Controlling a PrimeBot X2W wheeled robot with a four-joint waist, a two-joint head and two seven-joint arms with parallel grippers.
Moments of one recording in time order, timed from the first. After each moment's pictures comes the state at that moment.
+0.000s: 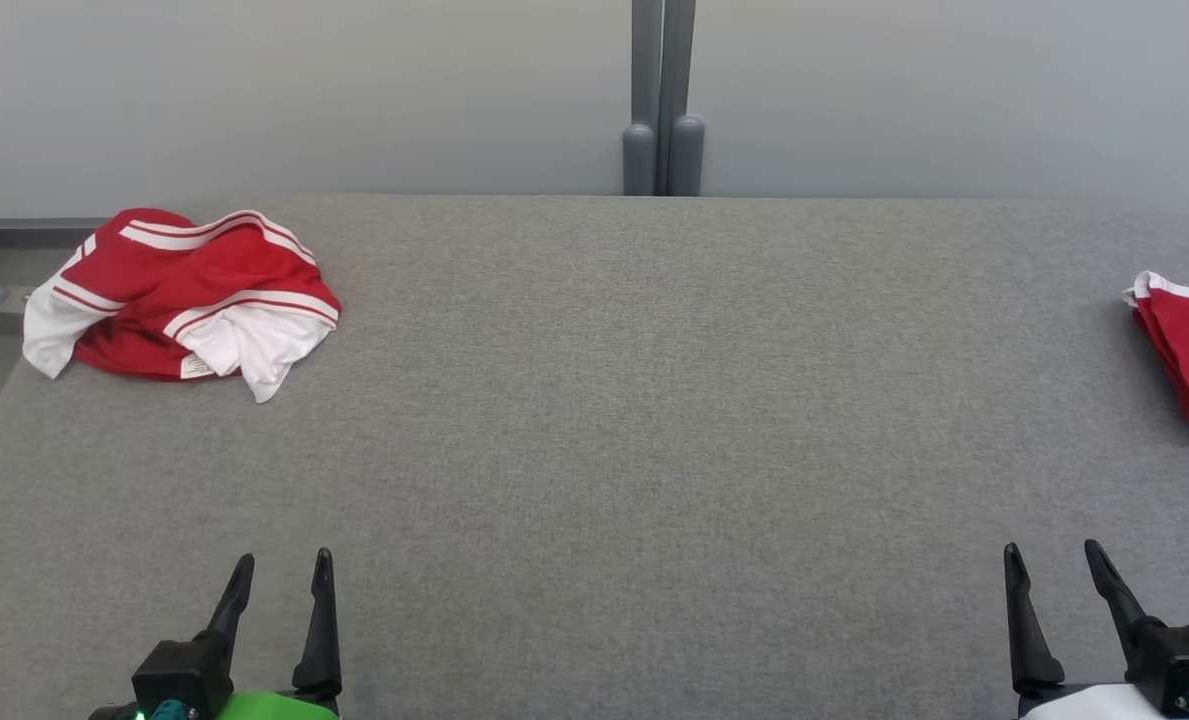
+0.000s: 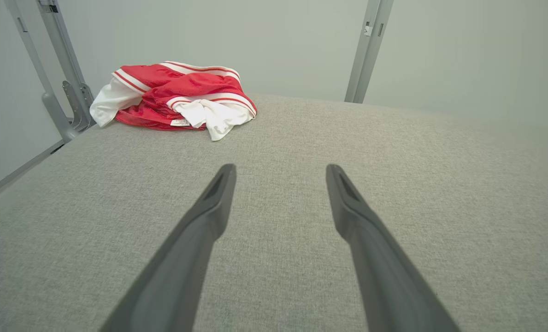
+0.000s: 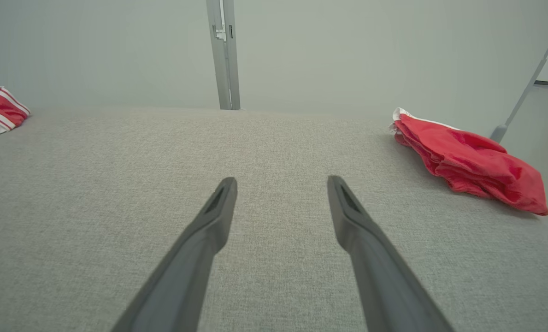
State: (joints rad) left arm 0.04 0.06 0.01 0.30 -0.17 -0.13 -0.26; right arm 0.16 -0.05 -0.15 0.12 0.04 0.13 -0.26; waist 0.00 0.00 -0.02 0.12
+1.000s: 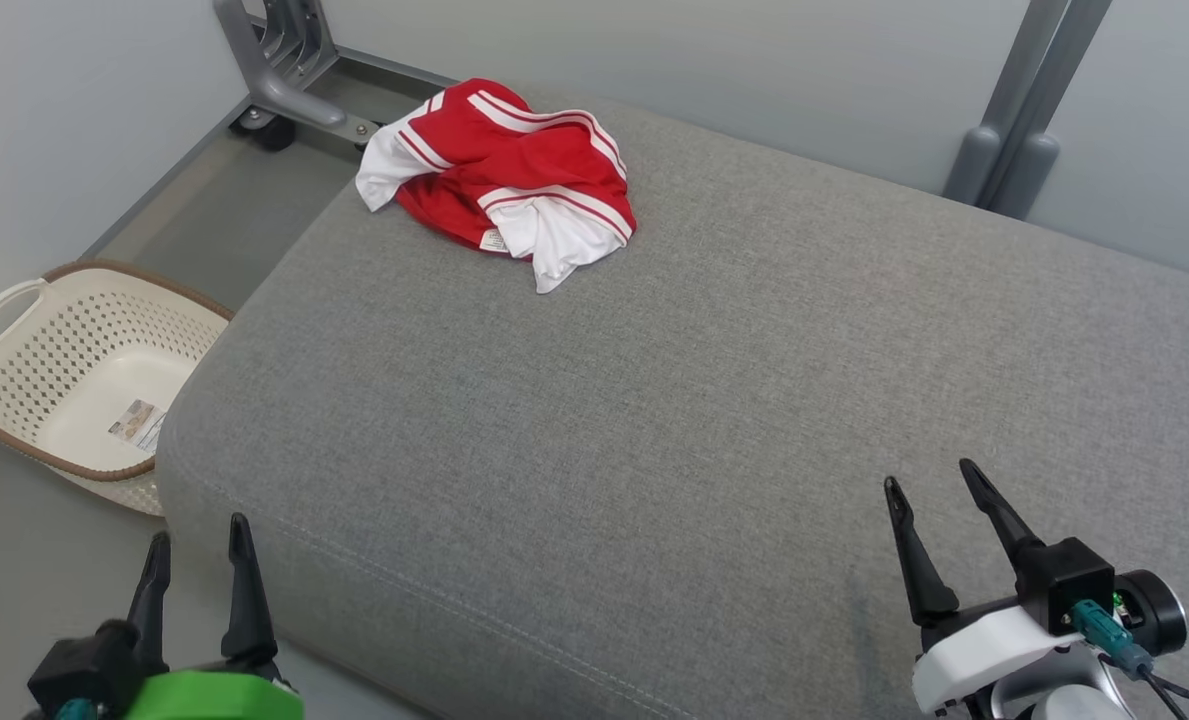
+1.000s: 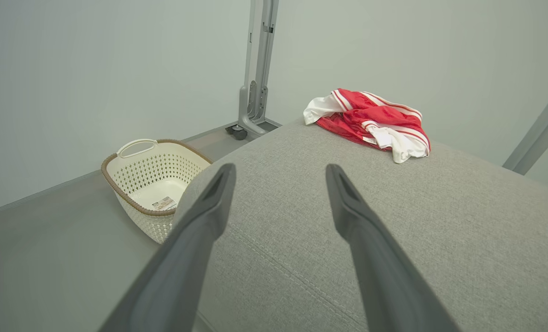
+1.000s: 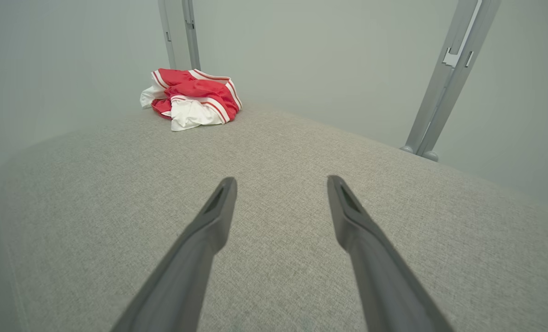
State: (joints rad) left arm 0.06 0.05 0.12 0.20 -0.26 -0.11 -0.26; right arm -0.01 -0.08 0.06 0.20 0.03 0.13 -0.26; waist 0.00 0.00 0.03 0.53
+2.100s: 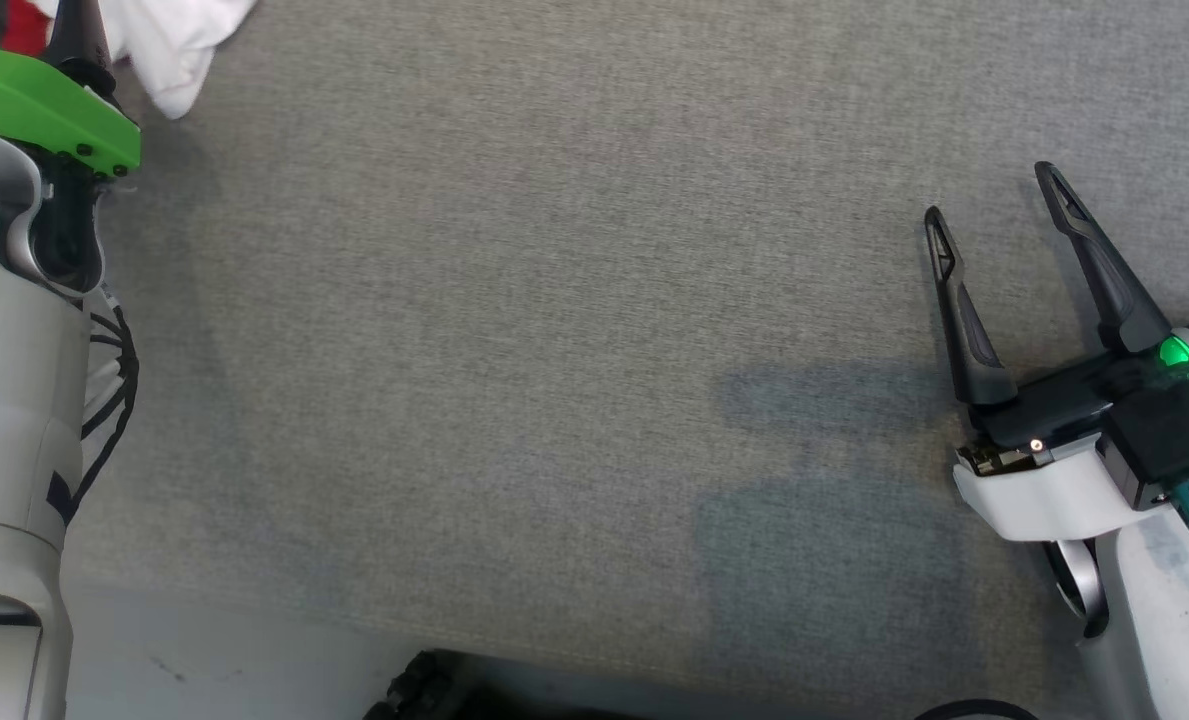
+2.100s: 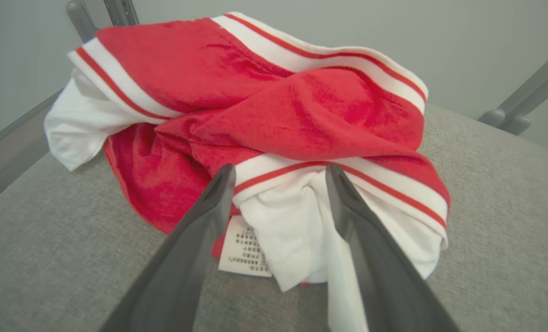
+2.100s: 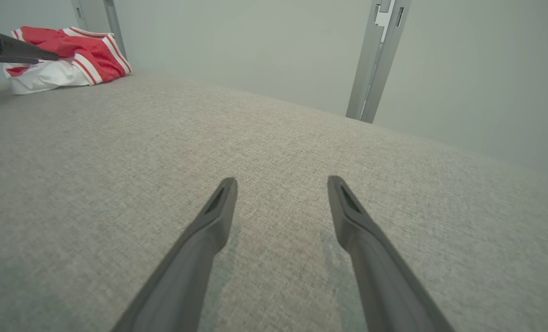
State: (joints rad) left arm -1.13 0.30 -0.30 1.04 -0.82 -0.13 -0.18; right arm -0.24 -0.20 0.08 -0.16 -0.12 0.13 -0.27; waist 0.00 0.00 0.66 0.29
